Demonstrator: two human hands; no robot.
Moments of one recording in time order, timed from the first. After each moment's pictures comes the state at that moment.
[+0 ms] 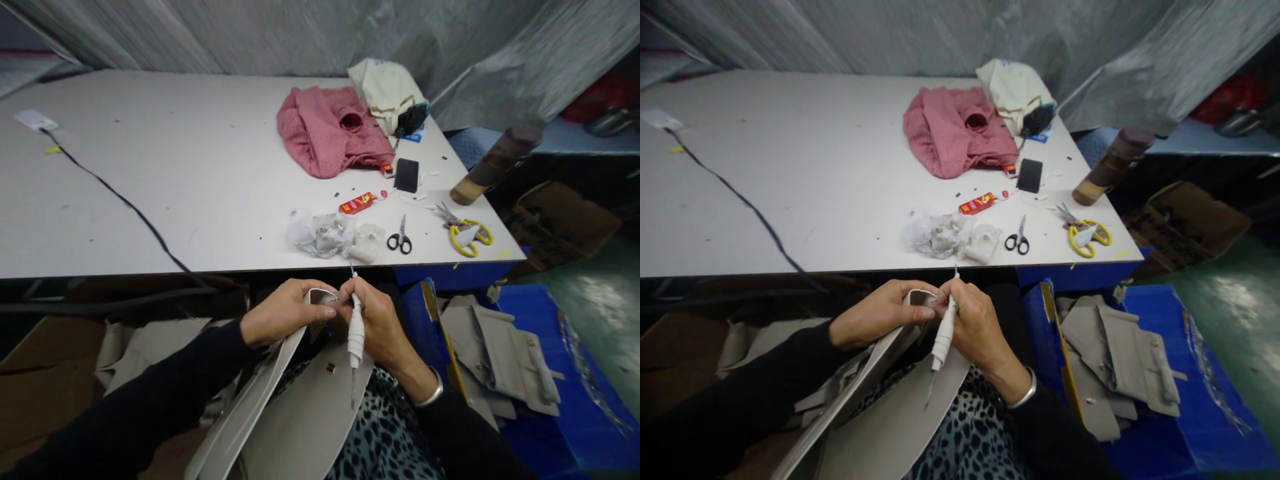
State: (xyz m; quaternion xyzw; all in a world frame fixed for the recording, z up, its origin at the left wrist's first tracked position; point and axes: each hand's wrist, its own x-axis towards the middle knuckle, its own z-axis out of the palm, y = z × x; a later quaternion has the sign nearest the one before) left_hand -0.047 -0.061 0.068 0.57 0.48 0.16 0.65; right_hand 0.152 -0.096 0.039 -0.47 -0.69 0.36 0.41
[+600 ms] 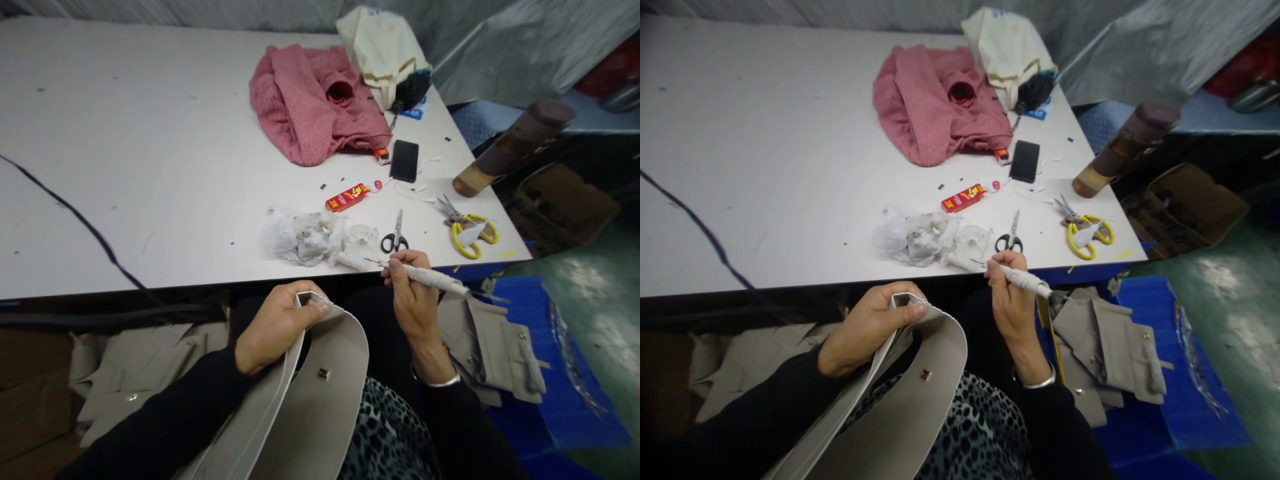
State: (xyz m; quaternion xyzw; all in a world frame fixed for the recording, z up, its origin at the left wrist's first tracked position) left_hand -0.014 -0.034 0.058 0.51 0.55 0.22 0.63; right_hand 0.222 -0.034 0.007 -0.62 -0.54 0.27 0.50
